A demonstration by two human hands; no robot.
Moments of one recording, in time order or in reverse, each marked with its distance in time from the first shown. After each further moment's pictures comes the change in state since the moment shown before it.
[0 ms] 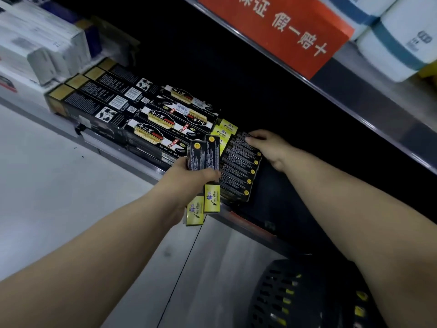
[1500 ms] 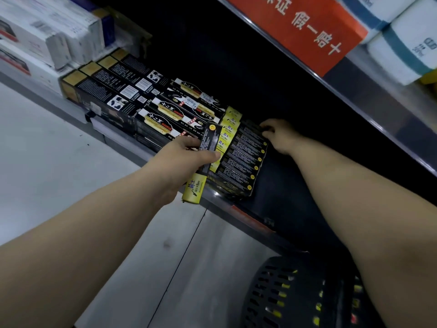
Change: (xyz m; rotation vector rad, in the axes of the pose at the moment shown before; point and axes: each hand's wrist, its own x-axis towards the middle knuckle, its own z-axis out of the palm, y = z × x) left_hand -0.010 0.015 -0.023 0.068 0.006 0.061; right_hand 0.008 -0.019 -0.016 -0.587 0.100 -0.159
